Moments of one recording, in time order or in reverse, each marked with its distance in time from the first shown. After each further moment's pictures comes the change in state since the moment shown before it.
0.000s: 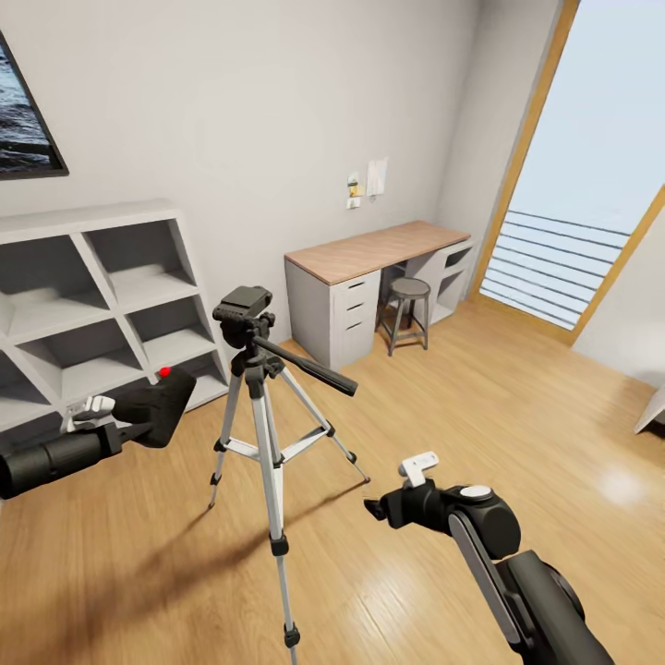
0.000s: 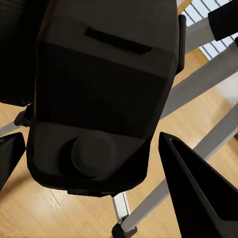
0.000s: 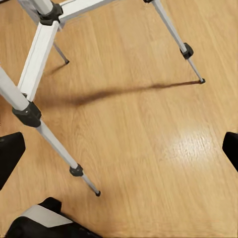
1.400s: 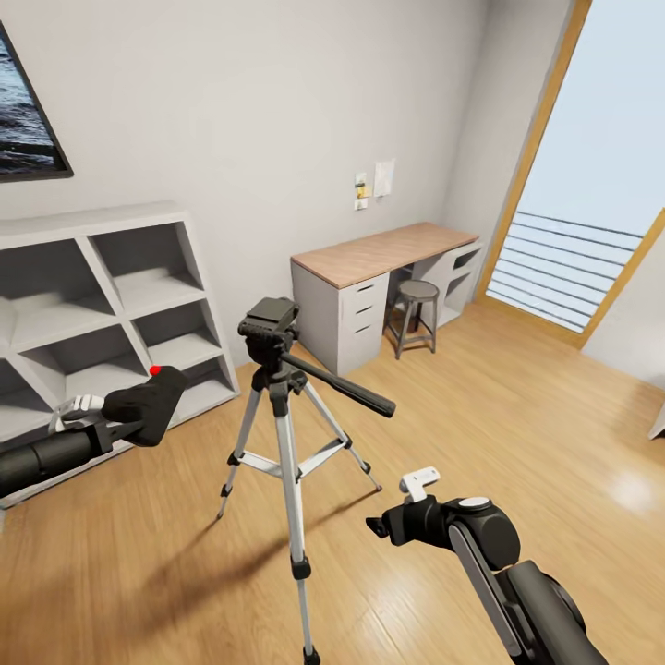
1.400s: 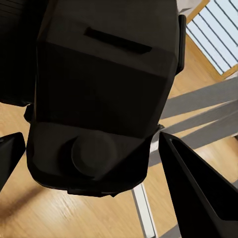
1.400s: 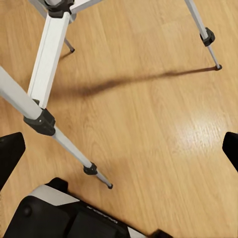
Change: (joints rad) left arm 0.007 0.007 0.036 -0.002 0.001 0.003 0.000; right arm 0.028 -0.002 -0.002 0.032 -0.003 0.029 0.006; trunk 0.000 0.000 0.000
